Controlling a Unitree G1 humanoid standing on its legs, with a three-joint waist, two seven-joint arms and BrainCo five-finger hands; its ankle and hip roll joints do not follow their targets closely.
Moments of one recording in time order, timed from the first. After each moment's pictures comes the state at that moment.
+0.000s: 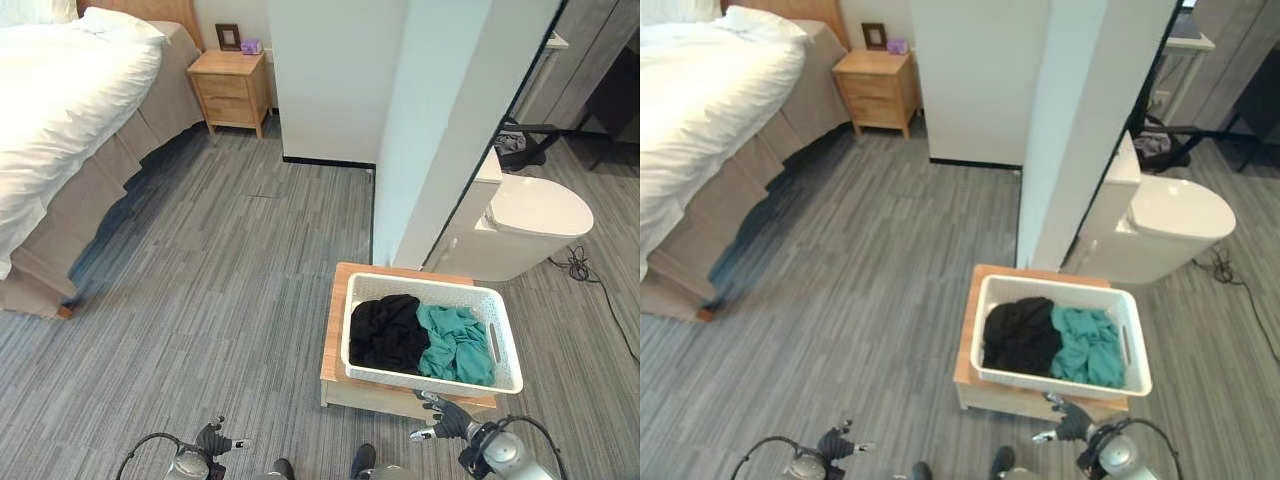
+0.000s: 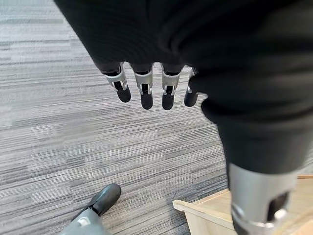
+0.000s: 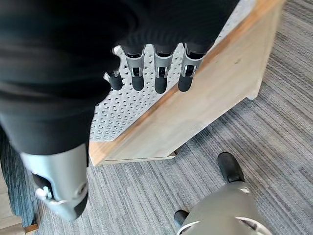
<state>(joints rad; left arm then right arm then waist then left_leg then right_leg) -0.09 0.29 -0.29 1.20 -0.02 -0.10 0.07 0.09 -0.54 0.40 0.60 -0.07 -0.09 0.18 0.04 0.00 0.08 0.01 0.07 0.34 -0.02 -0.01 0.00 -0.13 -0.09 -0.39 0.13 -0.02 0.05</state>
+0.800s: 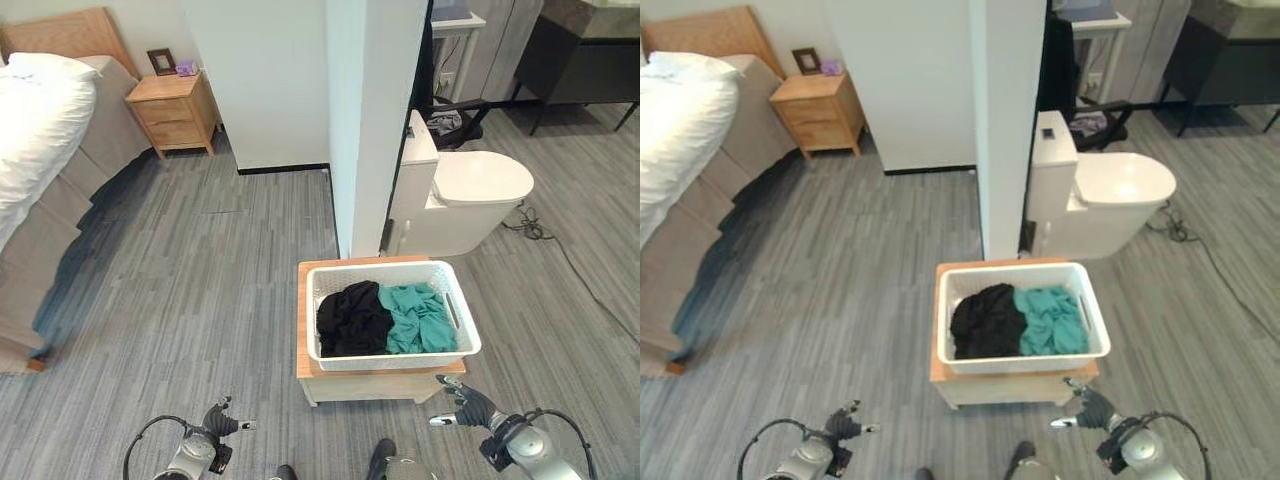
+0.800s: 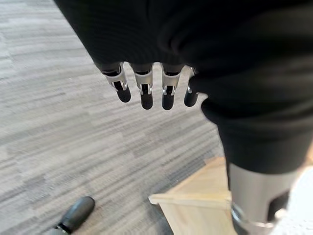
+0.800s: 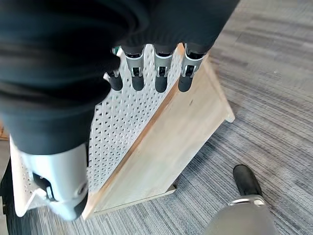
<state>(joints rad) -0.13 0.29 -0.33 1.11 -0.02 -0.09 0.08 0.16 -0.61 0.26 0.45 -0.01 -0.06 0.18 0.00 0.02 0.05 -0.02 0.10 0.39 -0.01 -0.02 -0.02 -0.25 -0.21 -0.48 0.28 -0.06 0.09</state>
